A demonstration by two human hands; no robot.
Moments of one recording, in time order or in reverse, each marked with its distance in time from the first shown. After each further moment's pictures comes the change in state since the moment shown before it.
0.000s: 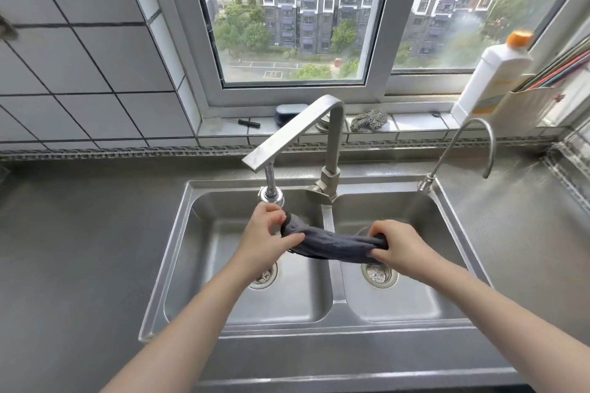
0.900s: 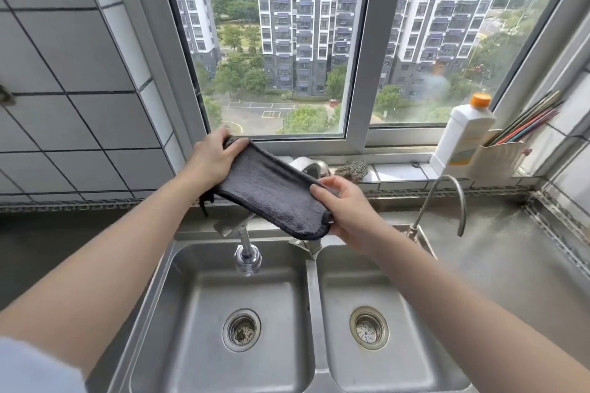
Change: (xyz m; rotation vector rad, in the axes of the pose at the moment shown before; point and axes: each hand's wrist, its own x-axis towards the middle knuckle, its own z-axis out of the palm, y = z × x) left_hand 0.169 0.120 -0.105 0.421 0.290 0.179; right_hand 0.070 -0.094 -0.102 1.250 0.096 0.003
